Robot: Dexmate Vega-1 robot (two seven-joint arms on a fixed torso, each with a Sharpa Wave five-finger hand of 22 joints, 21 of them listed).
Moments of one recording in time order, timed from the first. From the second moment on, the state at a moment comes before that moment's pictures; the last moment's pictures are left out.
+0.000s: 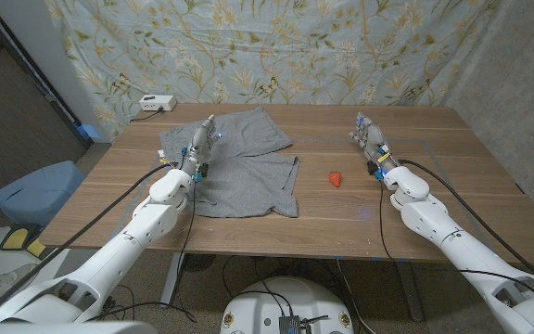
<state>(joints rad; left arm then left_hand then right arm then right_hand) 0.86 0.53 0.37 -1.33 -0.63 -0.29 0.00 0.17 0.12 0.50 0.06 0.21 -0.17 0.02 0.18 0.17 -0.17 -0.02 0.20 0.18 -0.17 0.02 0.19 0.17 -0.17 0.05 0.61 0.17 -0.85 -0.52 -0.37 -1.32 0.65 0.29 0.02 0.23 0.11 0.37 -0.01 0.21 -0.07 0.05 0.19 0.18 -0.10 0.07 0.21 0.19 -0.14 0.05 0.19 0.18 0.09 0.02 0.20 0.17</state>
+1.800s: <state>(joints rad) 1.25 0.91 0.20 -1.85 -0.10 0.02 0.42 0.23 0.15 0.53 0.02 0.20 -0.07 -0.06 0.20 0.17 -0.08 0.01 0.23 0.18 -0.06 0.11 0.21 0.18 -0.16 0.21 0.58 0.18 -0.83 -0.74 -0.59 -1.84 0.12 -0.18 -0.10 0.36 0.19 0.45 -0.07 0.19 0.07 -0.01 0.20 0.18 0.03 0.07 0.23 0.19 0.02 0.07 0.24 0.20 0.18 0.07 0.22 0.17</state>
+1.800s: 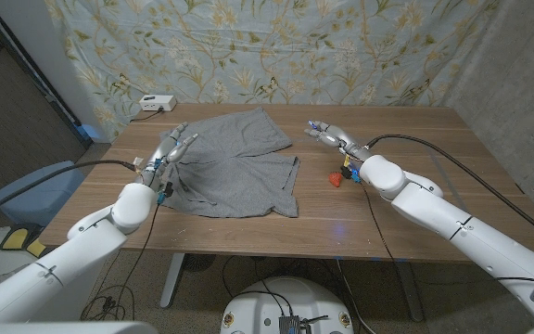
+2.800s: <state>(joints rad) 1.48 1.00 0.04 -1.92 -0.07 0.03 0.36 0.25 0.14 0.54 0.01 0.19 -0.06 -0.06 0.19 0.17 -0.06 0.01 0.23 0.18 -0.06 0.10 0.19 0.18 -0.16 0.21 0.56 0.18 -0.86 -0.78 -0.73 -2.05 -0.09 -0.42 -0.04 0.38 0.19 0.47 -0.06 0.18 0.07 -0.01 0.20 0.18 0.03 0.07 0.23 0.19 0.01 0.06 0.24 0.21 0.18 0.06 0.22 0.18</state>
